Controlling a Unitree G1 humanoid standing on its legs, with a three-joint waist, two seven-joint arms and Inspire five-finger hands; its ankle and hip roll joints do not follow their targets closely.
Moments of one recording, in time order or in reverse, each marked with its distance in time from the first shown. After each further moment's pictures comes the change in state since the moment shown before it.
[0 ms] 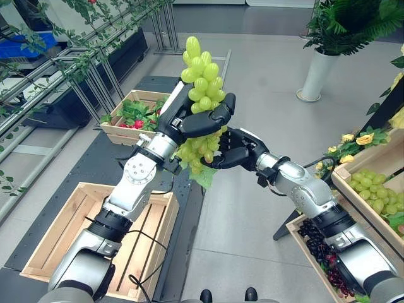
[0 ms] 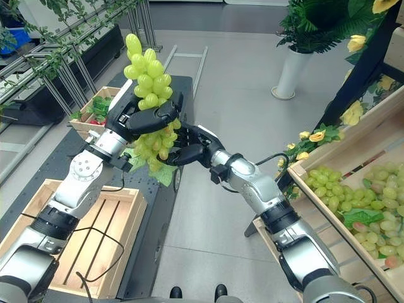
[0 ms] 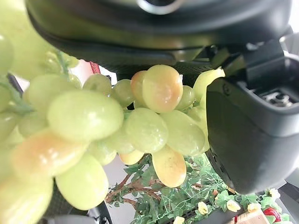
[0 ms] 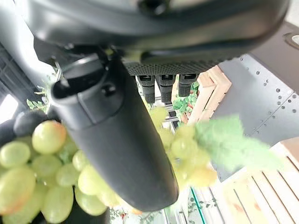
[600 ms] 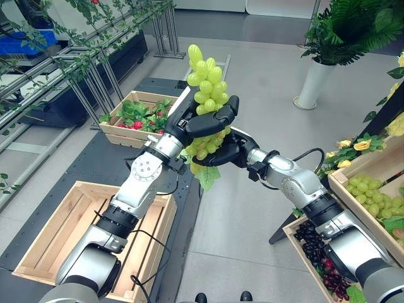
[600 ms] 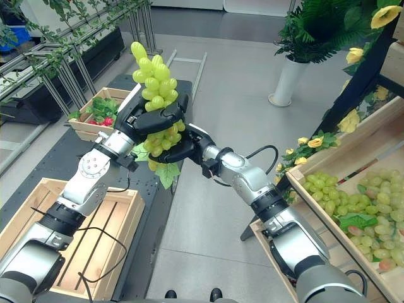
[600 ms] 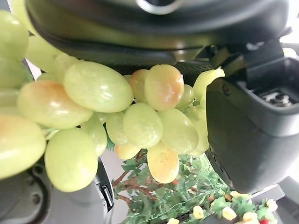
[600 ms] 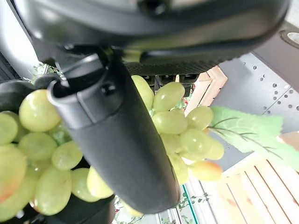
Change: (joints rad) left arm -0.005 -0.040 -0.013 0.050 -0.064 0.022 -0.022; right arm -0.069 0.074 0.038 0.122 0.034 -0.031 0.000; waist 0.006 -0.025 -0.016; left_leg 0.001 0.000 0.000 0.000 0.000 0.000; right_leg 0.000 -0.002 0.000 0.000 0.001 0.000
